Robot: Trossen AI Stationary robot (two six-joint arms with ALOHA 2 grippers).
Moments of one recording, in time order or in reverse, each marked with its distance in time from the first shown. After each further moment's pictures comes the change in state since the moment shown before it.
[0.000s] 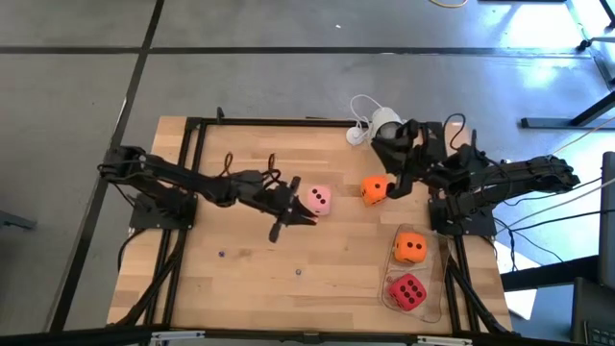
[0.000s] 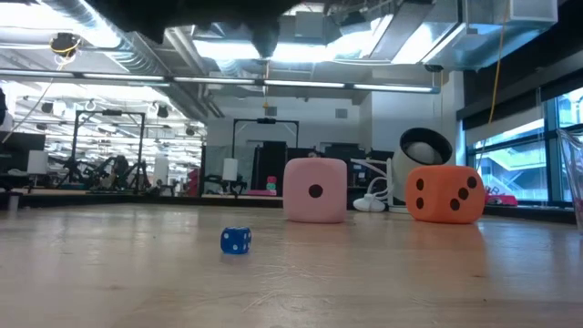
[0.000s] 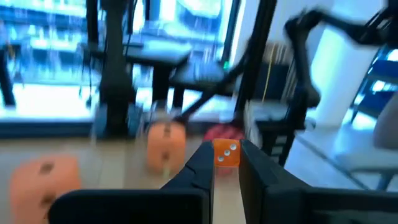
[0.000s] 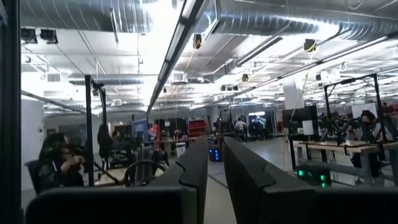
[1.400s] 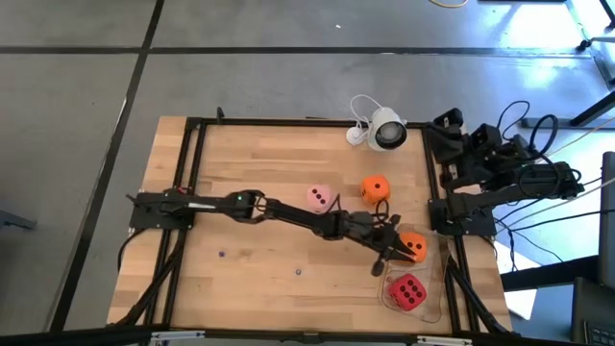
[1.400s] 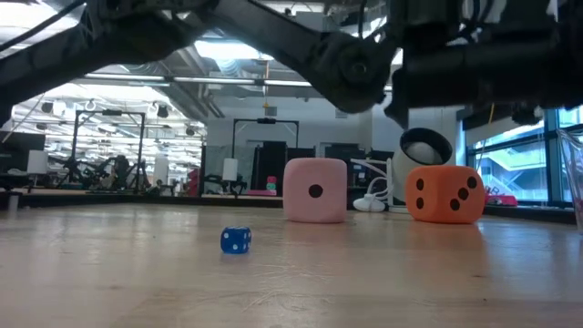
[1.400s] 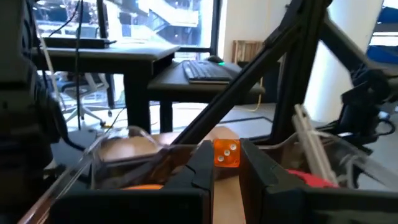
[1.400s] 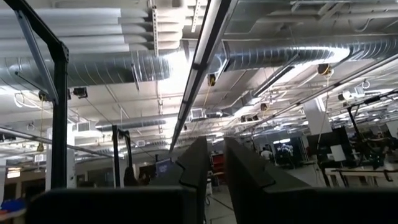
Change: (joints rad) left arm -0.086 1.262 1.515 -0.165 0.018 0.058; right arm 0.000 -0.313 0.000 -0.145 -0.069 0.079
